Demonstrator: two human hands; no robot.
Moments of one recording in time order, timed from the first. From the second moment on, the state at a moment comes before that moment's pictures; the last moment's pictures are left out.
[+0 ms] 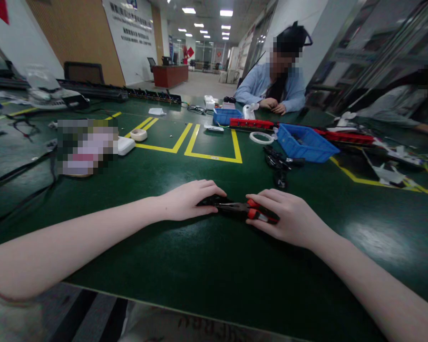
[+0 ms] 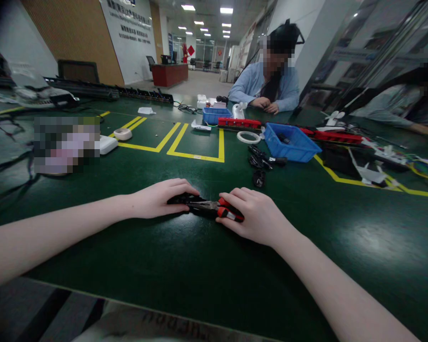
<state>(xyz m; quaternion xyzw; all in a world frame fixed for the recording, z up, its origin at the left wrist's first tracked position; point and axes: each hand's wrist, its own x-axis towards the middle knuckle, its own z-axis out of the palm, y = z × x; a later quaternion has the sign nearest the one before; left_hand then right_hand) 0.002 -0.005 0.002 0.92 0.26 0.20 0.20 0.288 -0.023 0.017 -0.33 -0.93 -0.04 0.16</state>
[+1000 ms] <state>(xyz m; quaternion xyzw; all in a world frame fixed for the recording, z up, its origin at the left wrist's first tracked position) 0.002 -0.005 0.001 0.93 0.26 0.19 0.19 0.286 -0.026 0.021 -0.35 -0.93 -0.01 0.12</state>
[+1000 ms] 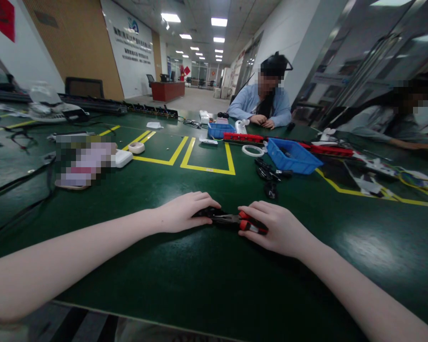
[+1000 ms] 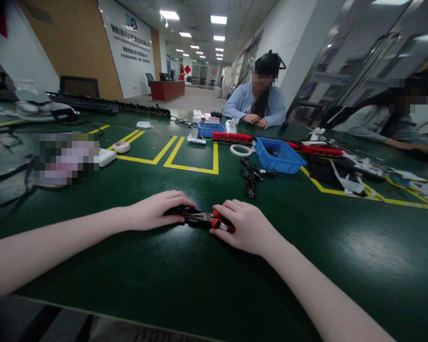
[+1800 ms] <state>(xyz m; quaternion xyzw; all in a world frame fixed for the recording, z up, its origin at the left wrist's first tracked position) 0.003 -0.006 0.003 0.92 0.26 0.19 0.20 0.289 -0.025 0.023 -0.35 -0.92 -0.02 0.14</state>
